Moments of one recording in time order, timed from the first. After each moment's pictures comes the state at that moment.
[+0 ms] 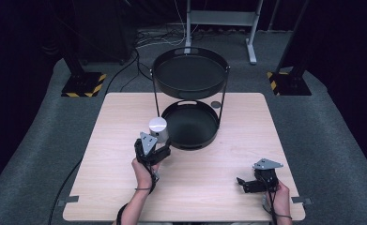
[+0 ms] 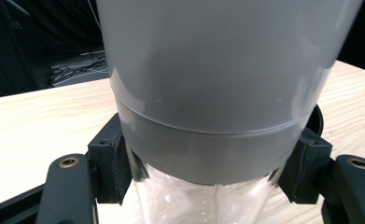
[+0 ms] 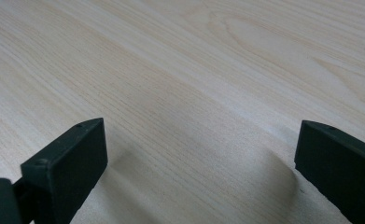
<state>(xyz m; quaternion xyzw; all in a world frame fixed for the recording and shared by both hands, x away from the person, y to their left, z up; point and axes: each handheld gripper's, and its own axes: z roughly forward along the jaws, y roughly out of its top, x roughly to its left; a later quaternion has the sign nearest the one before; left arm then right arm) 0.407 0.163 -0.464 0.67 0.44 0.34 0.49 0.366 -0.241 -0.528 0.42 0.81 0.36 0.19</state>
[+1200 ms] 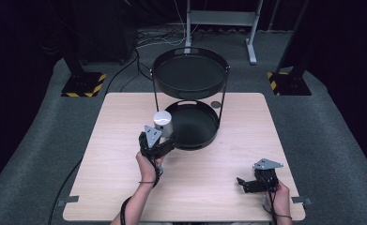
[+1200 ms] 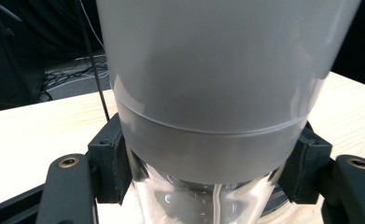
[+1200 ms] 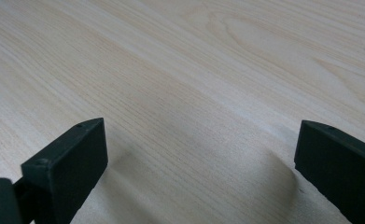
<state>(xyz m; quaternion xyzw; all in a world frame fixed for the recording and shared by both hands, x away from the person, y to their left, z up) 0.422 0.152 -0.449 0.67 0.44 0.33 0.50 0.366 -0.242 -0.528 0.42 0.81 0.36 0.19</state>
